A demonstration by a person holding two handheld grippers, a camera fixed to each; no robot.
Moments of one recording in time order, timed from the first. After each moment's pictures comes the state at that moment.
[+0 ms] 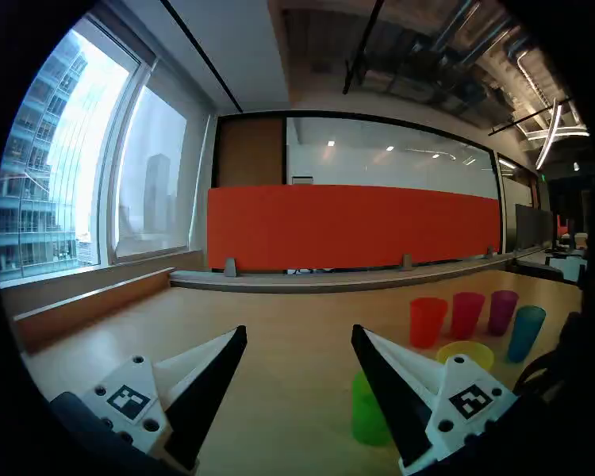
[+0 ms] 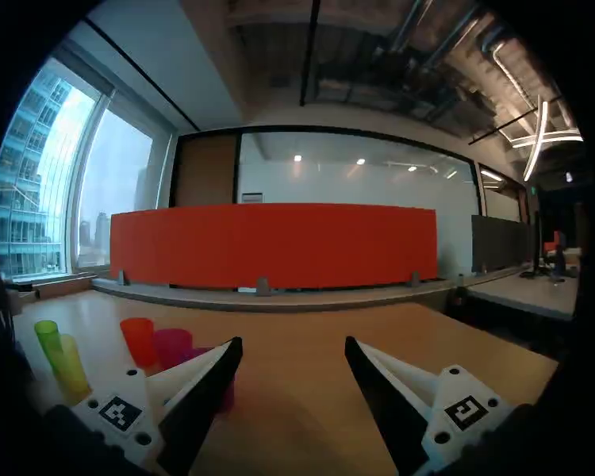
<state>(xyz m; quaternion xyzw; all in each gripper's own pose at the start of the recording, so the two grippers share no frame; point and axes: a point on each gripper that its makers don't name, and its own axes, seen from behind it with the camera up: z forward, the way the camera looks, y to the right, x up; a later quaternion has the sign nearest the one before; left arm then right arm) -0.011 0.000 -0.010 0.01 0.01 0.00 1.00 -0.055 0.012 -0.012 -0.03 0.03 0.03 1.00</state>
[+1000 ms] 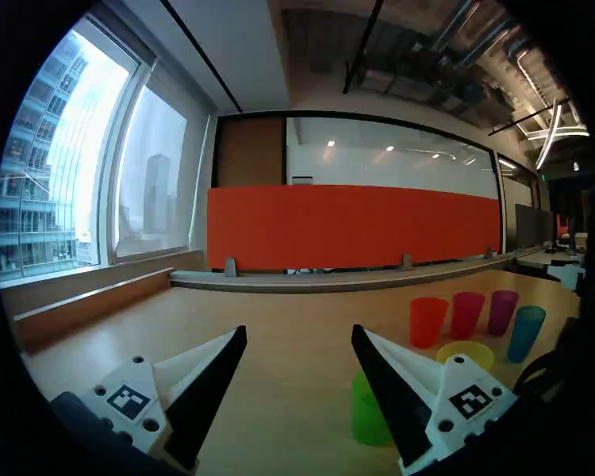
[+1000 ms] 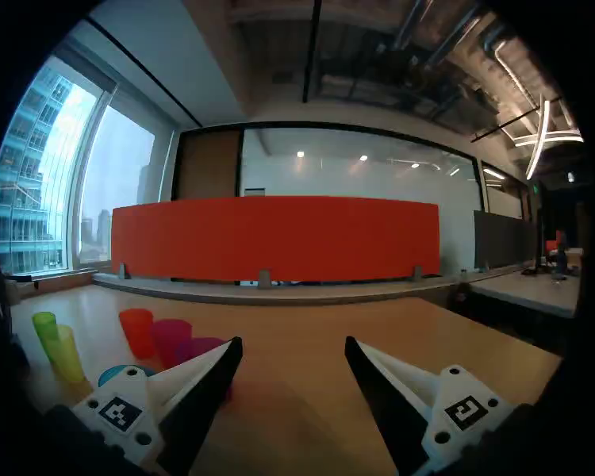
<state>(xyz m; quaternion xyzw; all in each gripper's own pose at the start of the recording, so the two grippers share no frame) -0.010 0.000 -0.010 0.01 0.01 0.00 1.00 -0.067 0.009 -0.009 -0.02 0.02 0.03 1.00</state>
